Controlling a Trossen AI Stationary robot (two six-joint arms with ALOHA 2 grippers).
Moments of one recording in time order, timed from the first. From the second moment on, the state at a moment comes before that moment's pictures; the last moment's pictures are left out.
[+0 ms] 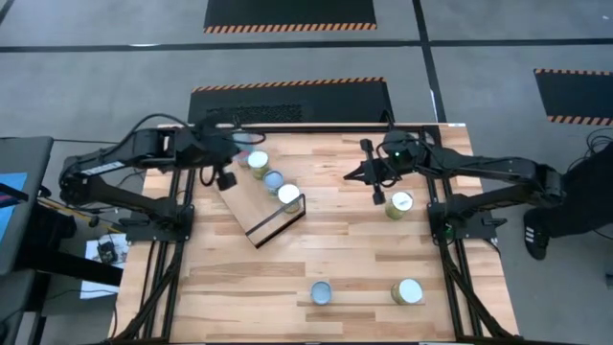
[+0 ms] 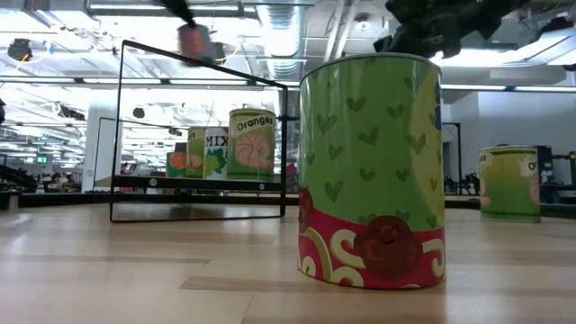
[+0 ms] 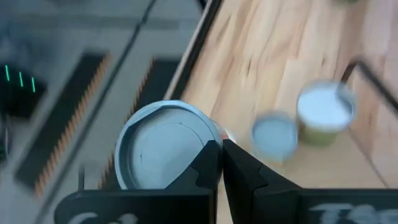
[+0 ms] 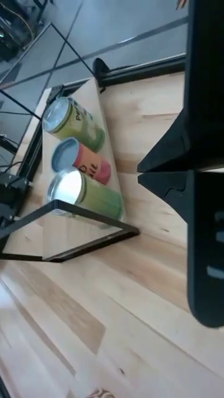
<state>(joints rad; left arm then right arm) 0.15 1.11 1.40 -1.11 -0.42 0.04 -0.32 1.10 0.81 -0.19 -0.29 -0.52</state>
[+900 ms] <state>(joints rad) 0.16 0.99 0.83 -0.96 -0.46 -0.53 -0.33 1.18 0.81 -0.12 -0.29 -0.55</state>
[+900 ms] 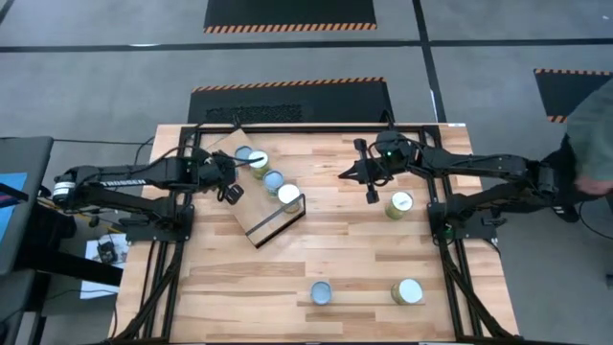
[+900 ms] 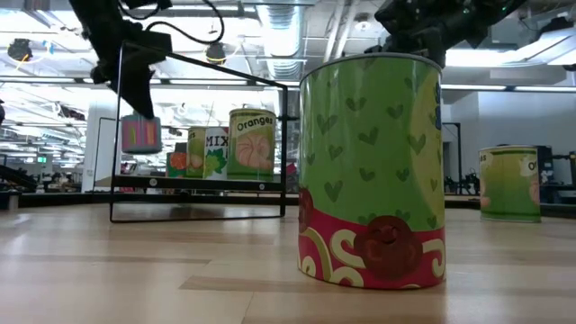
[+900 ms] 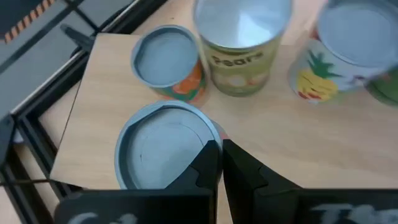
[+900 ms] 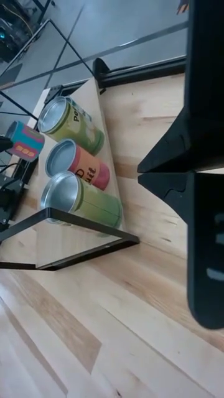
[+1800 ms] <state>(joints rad) 0.35 0.99 0.67 -0.70 -0.43 -0.51 -0.33 1.18 0.81 -0.12 -0.29 -0.55</state>
